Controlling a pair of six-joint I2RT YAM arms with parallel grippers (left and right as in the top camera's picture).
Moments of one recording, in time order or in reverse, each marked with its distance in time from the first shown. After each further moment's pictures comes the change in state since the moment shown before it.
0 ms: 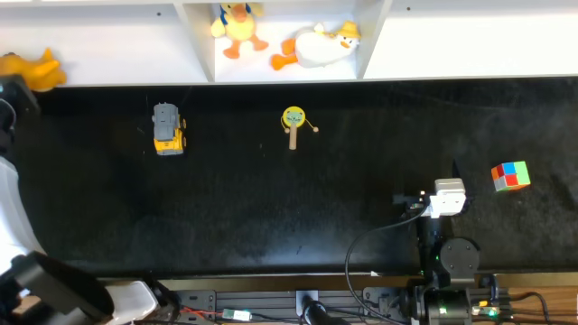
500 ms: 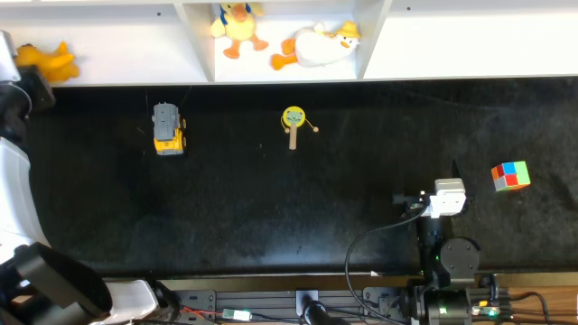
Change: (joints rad) left arm -0.074 0.024 0.012 0.014 -0.064 0.000; right arm 0.000 0.000 0.000 0.000 0.000 0.000
